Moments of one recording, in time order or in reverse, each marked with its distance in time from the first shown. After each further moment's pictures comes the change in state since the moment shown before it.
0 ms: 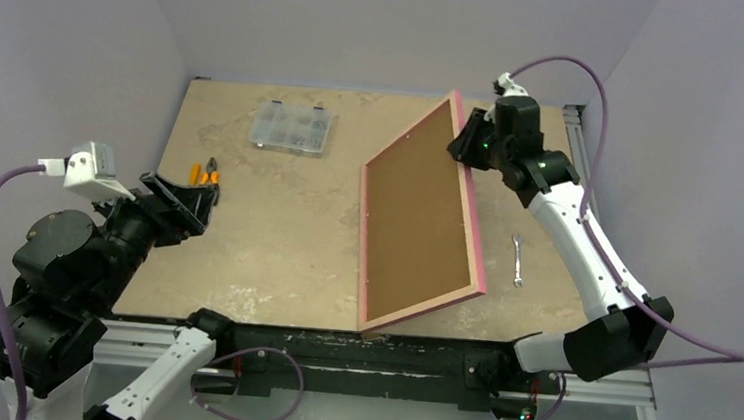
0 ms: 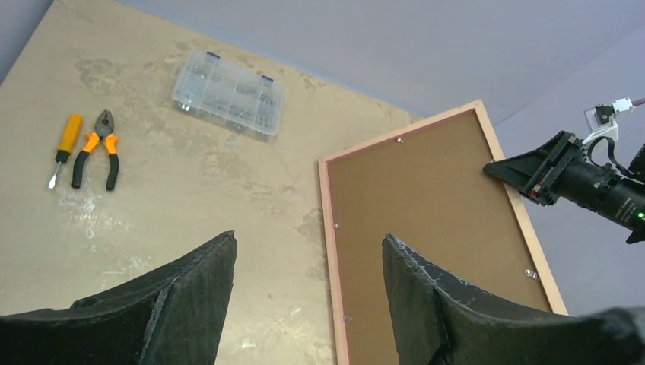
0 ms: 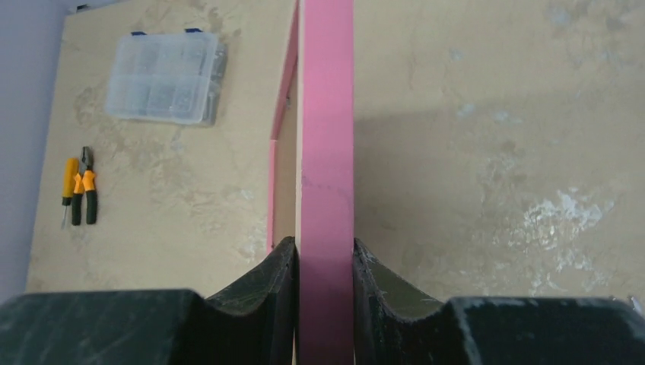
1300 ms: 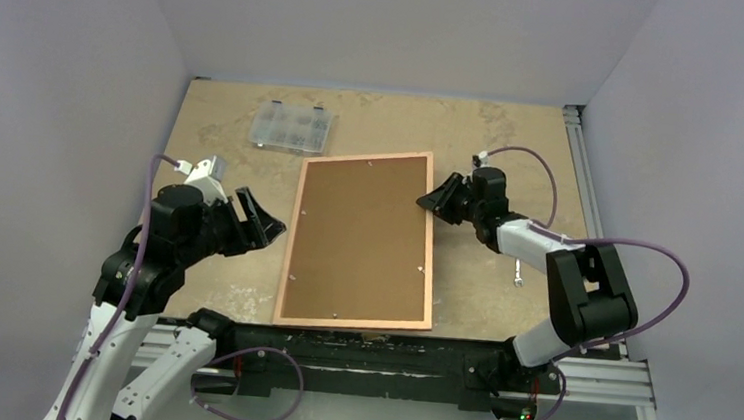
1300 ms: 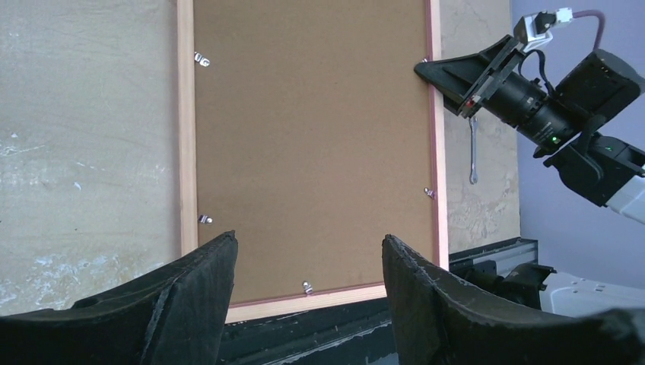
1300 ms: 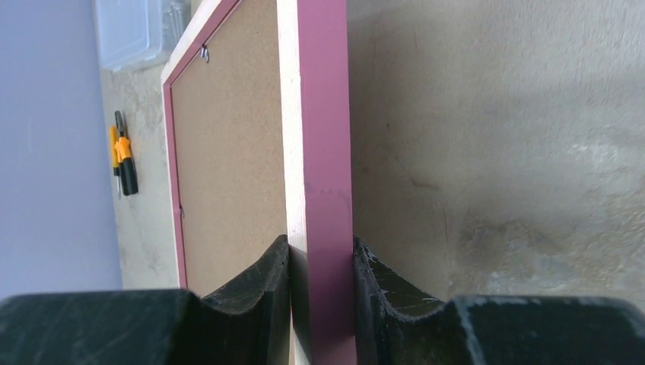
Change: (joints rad) left arm 0.000 0.008 -0.525 0.125 0.322 -0.118; right arm -0.159 0.145 -0.757 0.842 -0.393 0.327
